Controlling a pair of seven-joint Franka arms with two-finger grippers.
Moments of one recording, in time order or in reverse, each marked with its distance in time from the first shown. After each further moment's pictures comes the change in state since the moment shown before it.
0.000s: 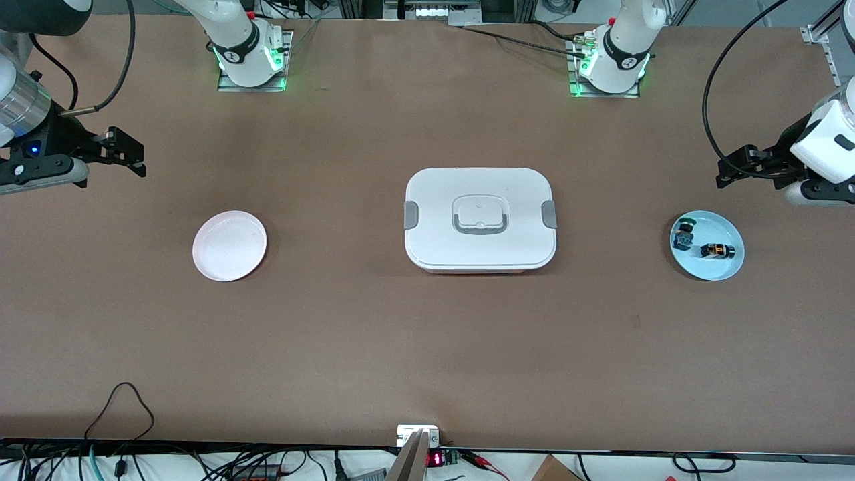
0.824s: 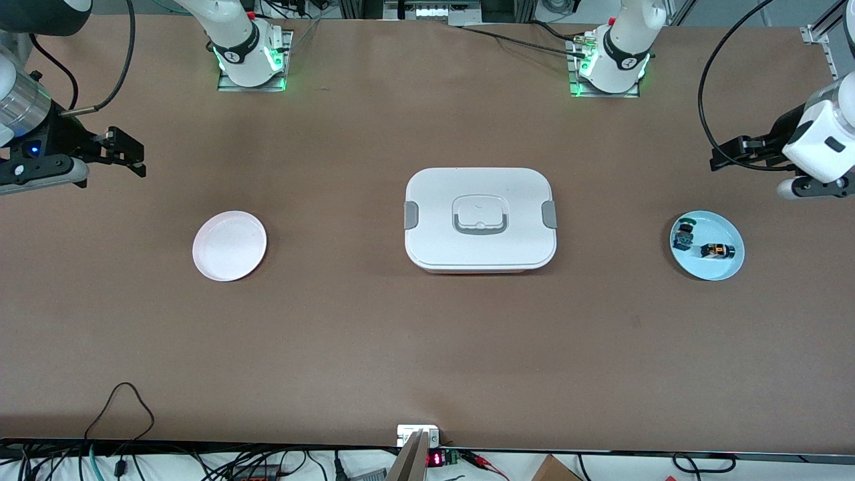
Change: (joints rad) left arm -0.002 0.026 0.003 0.023 0.001 -0.196 -0.100; right arm 0.000 0.000 0.000 0.000 0.000 0.000 0.000
